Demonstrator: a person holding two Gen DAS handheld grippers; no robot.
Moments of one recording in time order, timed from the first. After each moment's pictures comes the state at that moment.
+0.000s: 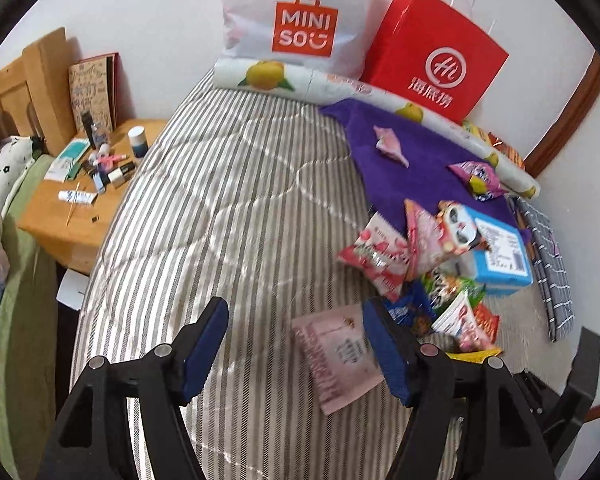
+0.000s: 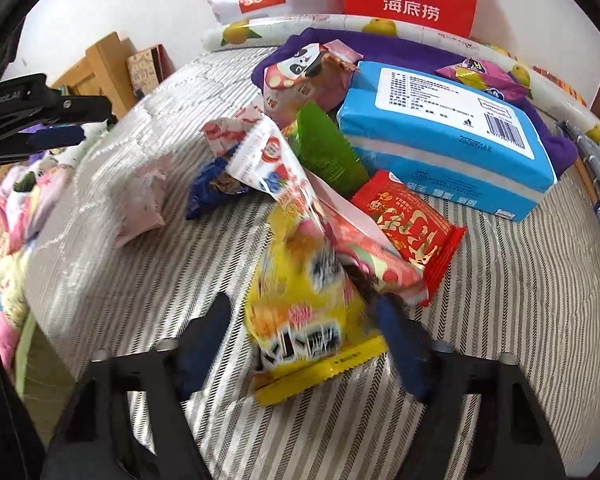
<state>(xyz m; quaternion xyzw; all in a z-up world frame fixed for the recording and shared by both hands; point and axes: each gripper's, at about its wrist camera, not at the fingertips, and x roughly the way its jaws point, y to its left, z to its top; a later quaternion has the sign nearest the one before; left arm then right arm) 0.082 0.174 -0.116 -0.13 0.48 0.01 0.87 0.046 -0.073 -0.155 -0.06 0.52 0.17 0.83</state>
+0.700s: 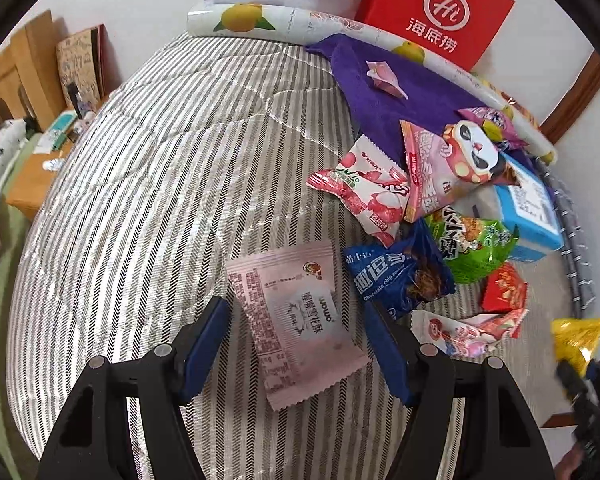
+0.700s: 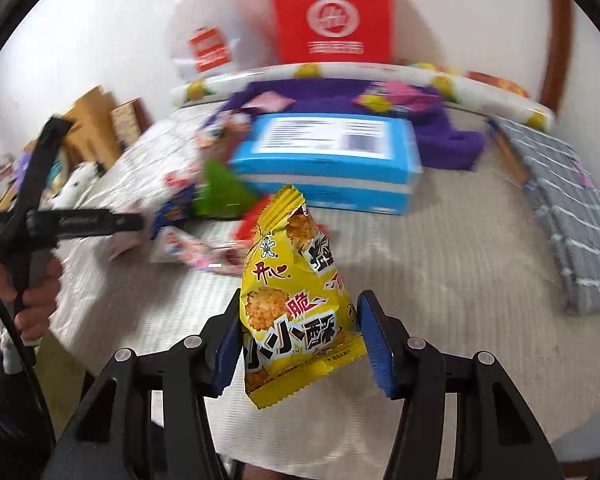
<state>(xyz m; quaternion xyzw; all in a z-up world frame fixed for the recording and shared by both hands) 0.083 0.116 -0.172 -0.11 0.52 0.02 0.85 0.022 -0.182 -0.115 0.00 0.48 0.11 0.87</state>
